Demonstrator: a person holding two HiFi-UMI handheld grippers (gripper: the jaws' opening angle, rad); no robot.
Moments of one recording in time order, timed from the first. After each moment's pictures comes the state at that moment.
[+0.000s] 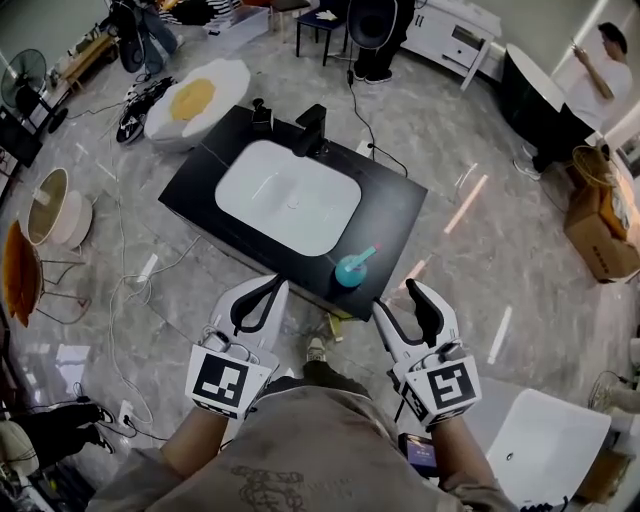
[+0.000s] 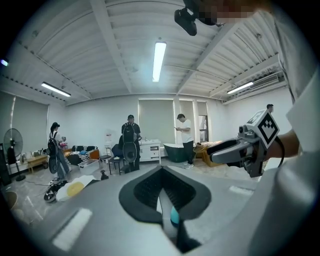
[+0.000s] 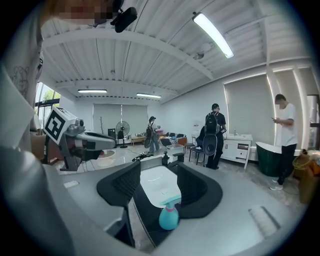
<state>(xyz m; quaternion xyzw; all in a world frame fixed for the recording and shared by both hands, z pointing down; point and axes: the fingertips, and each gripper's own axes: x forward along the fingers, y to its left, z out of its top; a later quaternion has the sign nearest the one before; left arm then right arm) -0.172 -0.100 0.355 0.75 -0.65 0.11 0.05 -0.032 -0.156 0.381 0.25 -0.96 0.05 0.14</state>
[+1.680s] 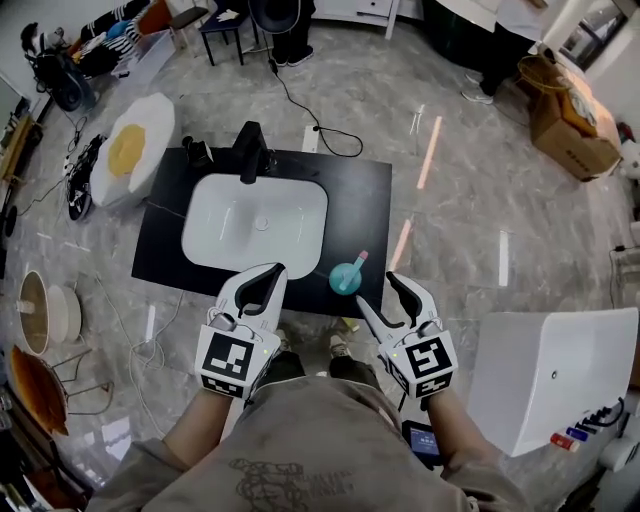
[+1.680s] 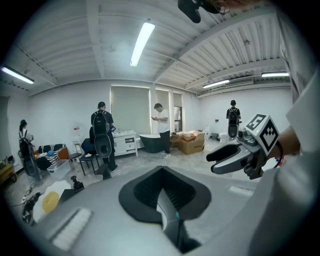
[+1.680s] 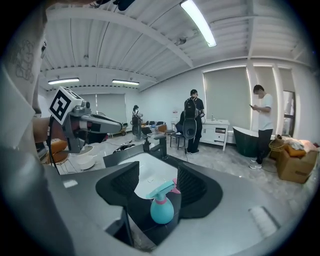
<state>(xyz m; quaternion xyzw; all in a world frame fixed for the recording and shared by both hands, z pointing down) -0.204 -0.209 0.415 0.84 -0.50 0.18 0.08 -0.062 -0.204 0.467 0.37 -0.90 0.12 0.19</state>
